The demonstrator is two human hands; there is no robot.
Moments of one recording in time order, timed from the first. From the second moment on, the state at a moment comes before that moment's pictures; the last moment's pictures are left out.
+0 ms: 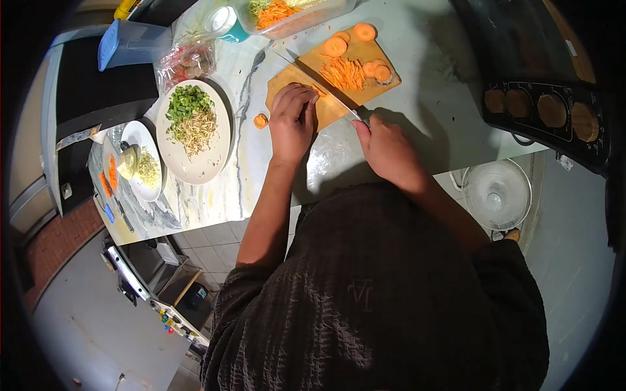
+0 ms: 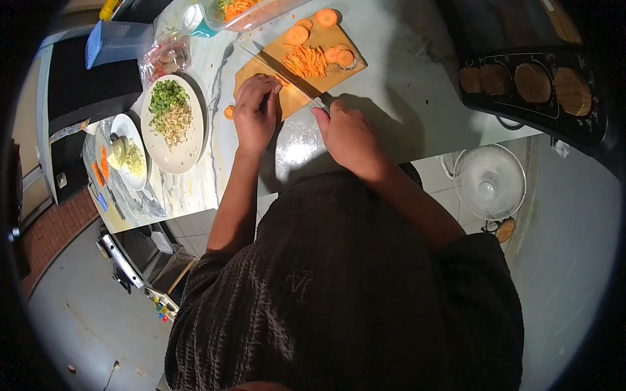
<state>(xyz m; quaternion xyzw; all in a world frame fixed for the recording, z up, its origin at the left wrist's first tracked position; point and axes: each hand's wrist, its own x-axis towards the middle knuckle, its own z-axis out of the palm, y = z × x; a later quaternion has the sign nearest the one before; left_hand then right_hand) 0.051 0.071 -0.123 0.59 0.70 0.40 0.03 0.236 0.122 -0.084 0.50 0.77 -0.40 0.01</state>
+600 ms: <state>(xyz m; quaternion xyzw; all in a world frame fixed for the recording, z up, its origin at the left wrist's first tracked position) 0.059 0.080 -0.121 0.58 0.71 0.40 0.03 0.240 0.136 -0.078 0.48 0.76 -0.43 0.01</state>
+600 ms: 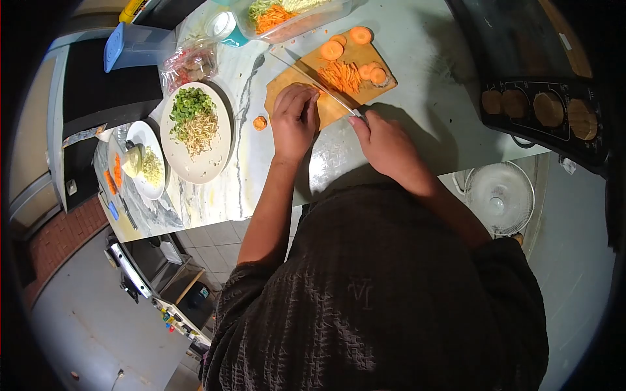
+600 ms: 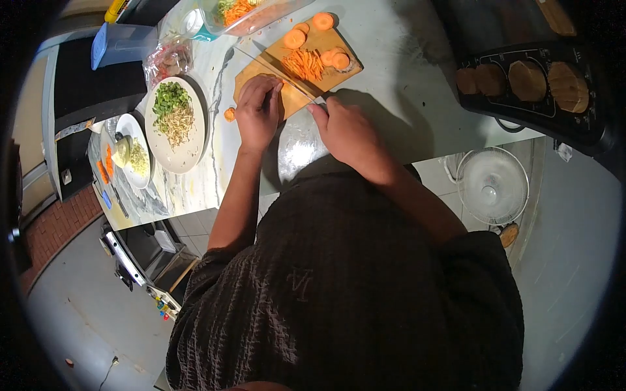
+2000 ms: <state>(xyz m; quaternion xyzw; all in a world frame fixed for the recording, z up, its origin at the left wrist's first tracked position) 0.062 0.080 -0.120 0.58 0.72 0.38 0.00 0.222 0.153 -0.072 0.46 0.77 -0.42 0.11</state>
